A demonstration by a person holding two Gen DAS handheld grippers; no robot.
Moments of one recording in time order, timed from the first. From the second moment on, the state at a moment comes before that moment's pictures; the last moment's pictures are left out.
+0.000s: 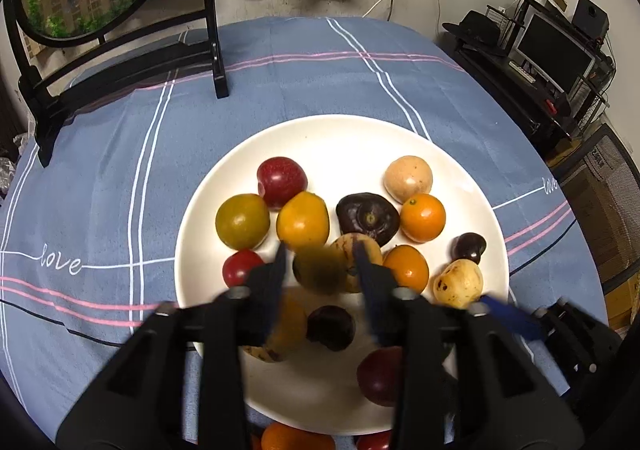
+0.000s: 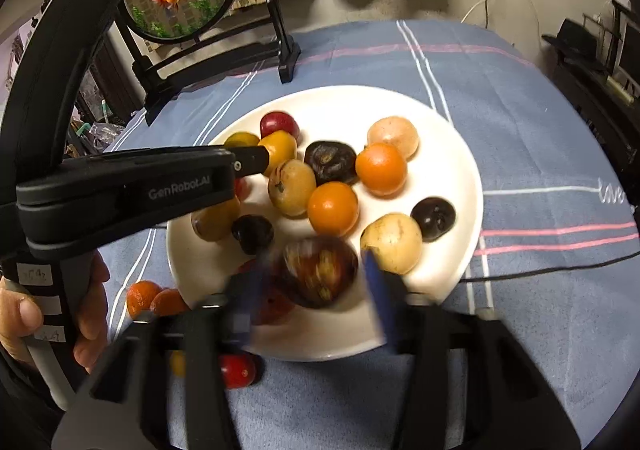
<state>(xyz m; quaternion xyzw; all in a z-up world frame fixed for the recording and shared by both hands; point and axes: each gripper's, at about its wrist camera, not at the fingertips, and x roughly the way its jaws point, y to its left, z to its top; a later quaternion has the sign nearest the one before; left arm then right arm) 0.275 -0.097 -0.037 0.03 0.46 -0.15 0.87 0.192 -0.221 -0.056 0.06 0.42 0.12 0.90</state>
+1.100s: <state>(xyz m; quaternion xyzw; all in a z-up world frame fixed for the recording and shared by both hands) 0.074 0.083 -0.033 -0.03 0.39 -0.01 0.92 0.078 -0.167 -0.052 0.04 0.42 0.17 0.89</state>
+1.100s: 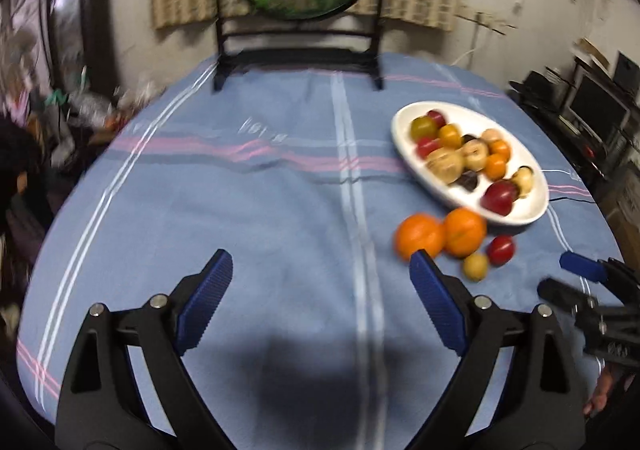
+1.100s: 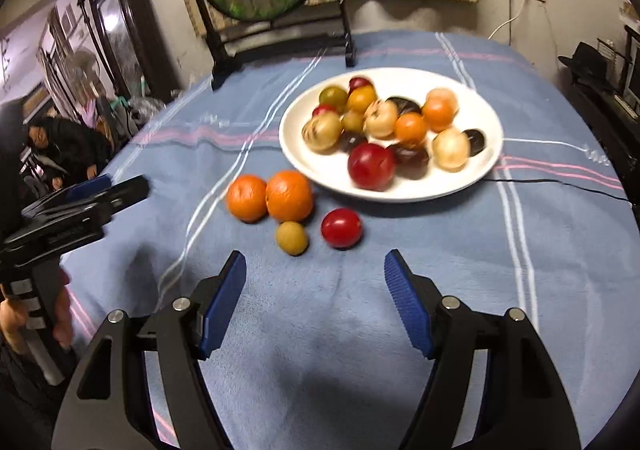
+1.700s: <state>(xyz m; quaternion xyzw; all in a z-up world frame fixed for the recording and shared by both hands) 0.046 0.078 -0.033 -0.05 0.41 -0.07 0.91 0.129 -0.162 -0.096 0.03 0.46 0.13 0.88</state>
